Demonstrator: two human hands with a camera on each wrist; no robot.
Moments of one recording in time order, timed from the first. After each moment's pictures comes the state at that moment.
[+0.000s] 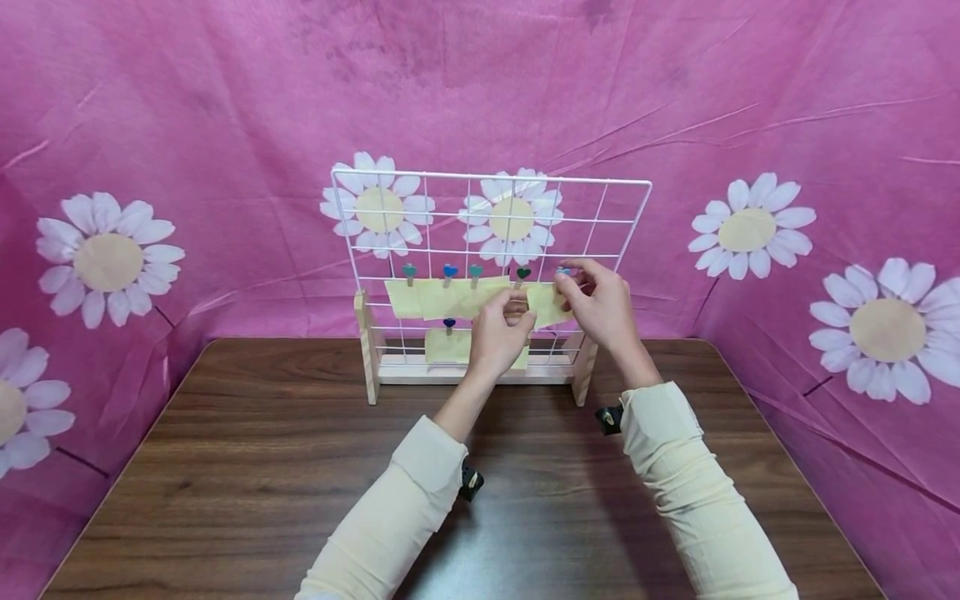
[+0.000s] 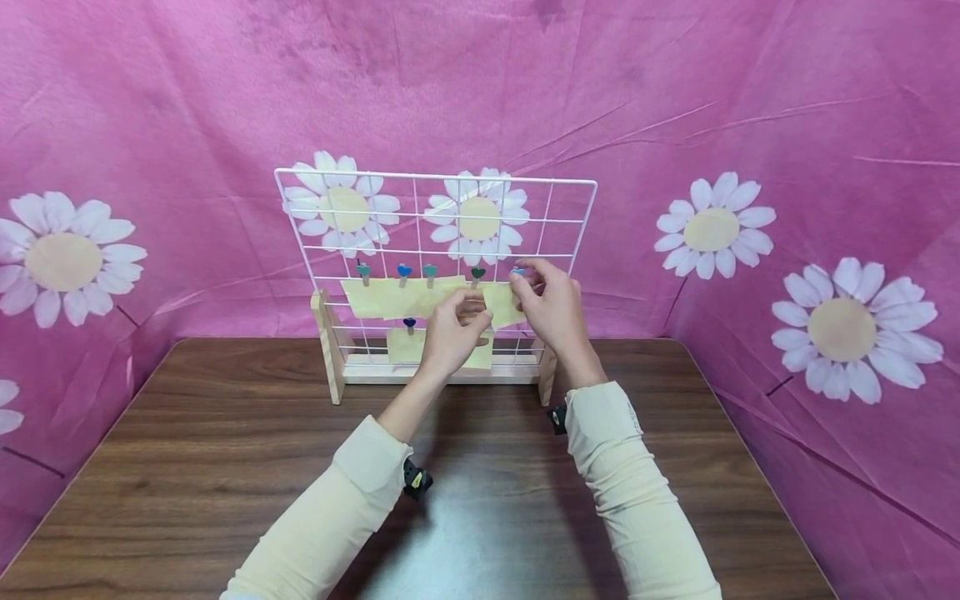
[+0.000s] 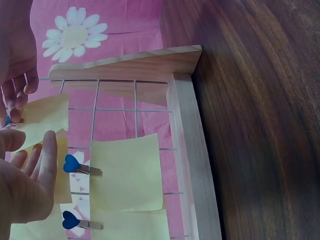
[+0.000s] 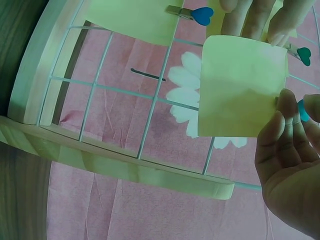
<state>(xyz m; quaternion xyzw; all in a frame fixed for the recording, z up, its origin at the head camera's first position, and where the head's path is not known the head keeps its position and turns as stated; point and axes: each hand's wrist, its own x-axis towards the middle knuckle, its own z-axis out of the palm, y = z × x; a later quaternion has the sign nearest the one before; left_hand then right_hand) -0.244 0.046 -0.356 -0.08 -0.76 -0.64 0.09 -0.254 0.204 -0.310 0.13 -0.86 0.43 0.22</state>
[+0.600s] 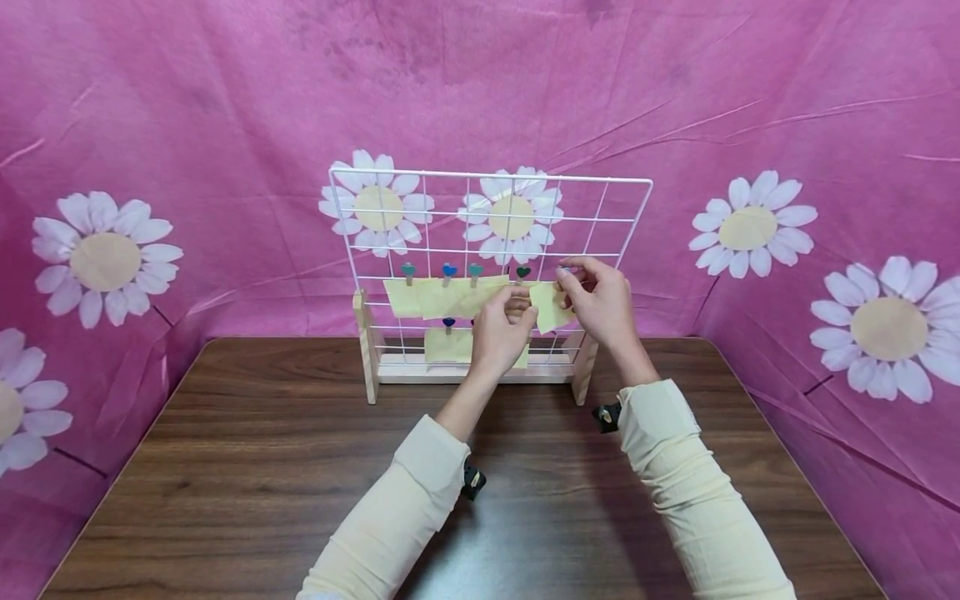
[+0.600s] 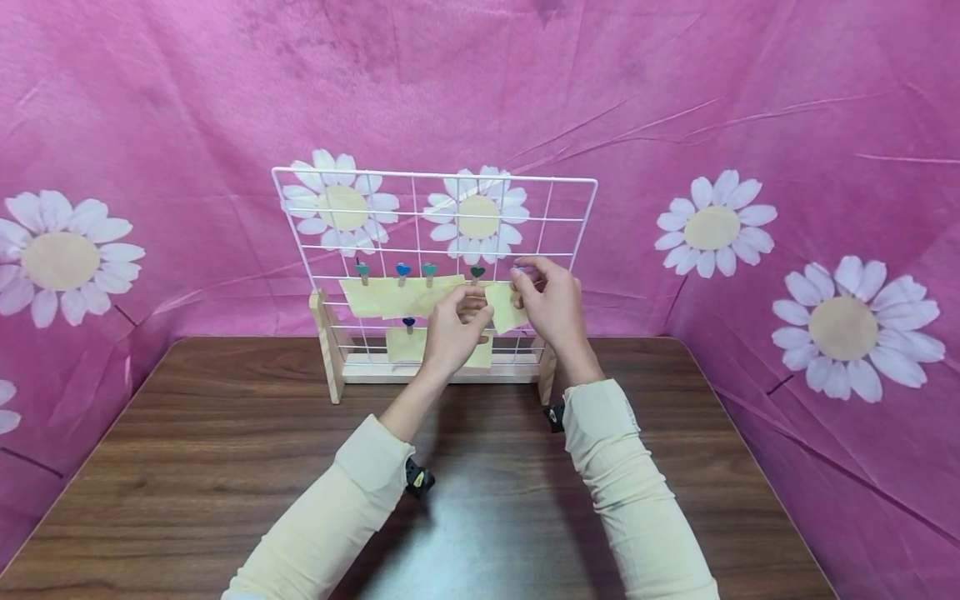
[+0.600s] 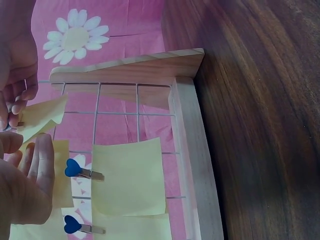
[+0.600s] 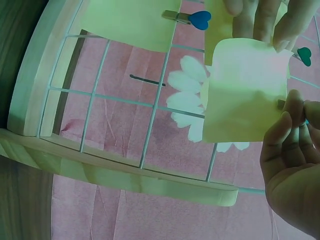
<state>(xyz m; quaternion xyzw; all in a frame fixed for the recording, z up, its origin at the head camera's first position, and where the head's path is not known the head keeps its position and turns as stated) -0.244 0.049 -0.354 -0.08 -0.76 -0.63 0.11 -0.258 0.203 -0.312 0.13 -0.84 0.47 0.24</state>
